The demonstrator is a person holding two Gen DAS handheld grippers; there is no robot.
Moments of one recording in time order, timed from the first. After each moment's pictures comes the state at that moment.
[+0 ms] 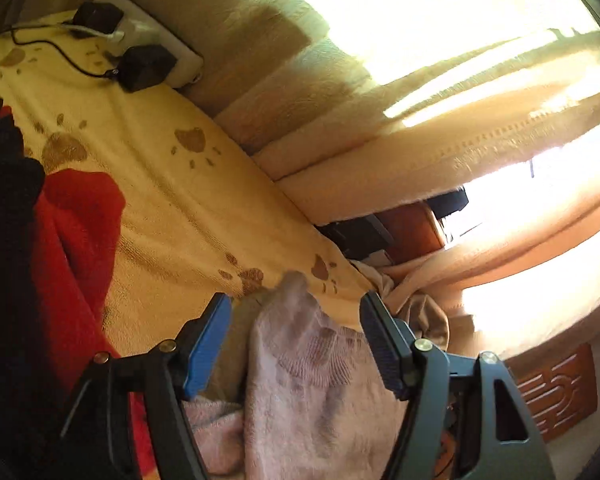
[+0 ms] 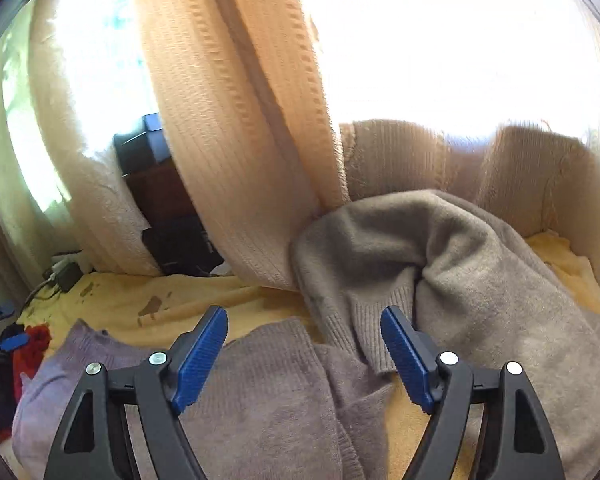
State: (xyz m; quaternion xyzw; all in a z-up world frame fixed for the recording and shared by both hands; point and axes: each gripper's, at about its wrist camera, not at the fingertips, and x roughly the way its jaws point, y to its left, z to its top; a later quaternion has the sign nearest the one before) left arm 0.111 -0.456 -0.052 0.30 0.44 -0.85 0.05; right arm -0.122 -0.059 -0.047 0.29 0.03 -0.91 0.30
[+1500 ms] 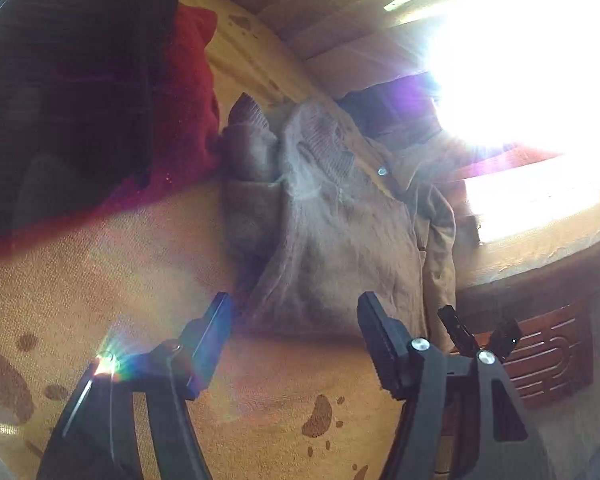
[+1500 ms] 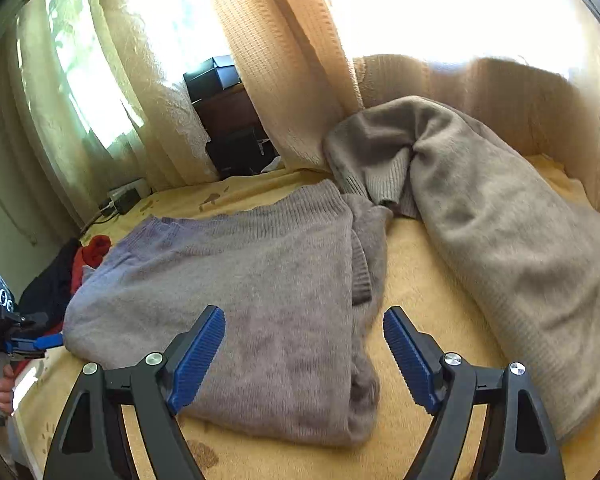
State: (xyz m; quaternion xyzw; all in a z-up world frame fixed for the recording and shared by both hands) left arm 0.234 -0.374 -0.099 0.38 0.47 -0.80 0.06; right arm -0.041 0.031 -0.077 0.37 0.01 -0.85 0.37
